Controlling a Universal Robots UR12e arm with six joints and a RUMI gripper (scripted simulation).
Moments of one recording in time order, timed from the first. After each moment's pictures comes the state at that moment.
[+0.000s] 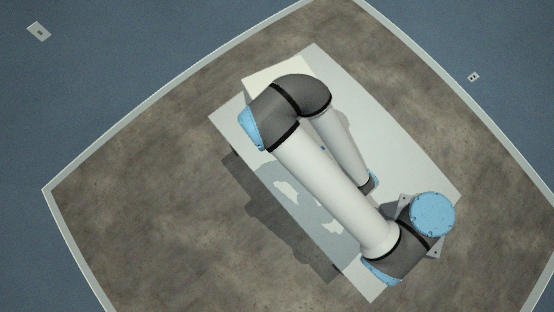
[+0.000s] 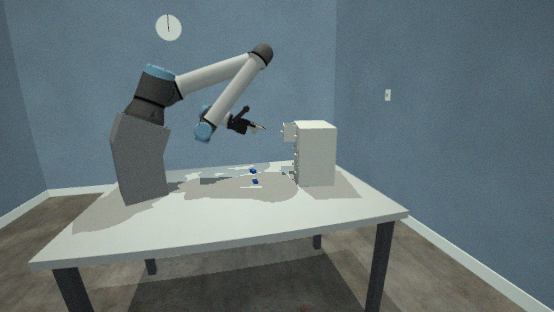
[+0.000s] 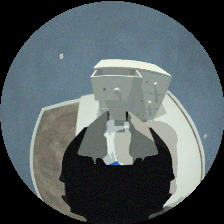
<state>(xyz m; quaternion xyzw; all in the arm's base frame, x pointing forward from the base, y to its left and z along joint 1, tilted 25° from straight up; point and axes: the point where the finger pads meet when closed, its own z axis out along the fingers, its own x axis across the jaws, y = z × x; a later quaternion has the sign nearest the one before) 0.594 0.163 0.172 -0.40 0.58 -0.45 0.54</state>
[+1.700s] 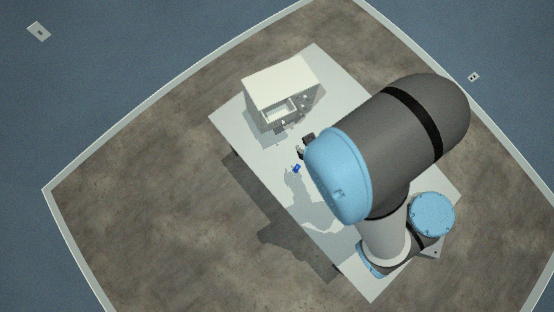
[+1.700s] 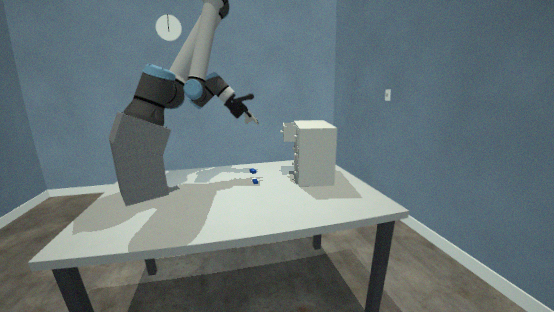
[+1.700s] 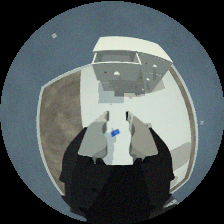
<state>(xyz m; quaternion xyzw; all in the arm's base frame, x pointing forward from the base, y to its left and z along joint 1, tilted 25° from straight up) 0.545 0.160 0.196 -0.52 0.68 -0.30 0.43</state>
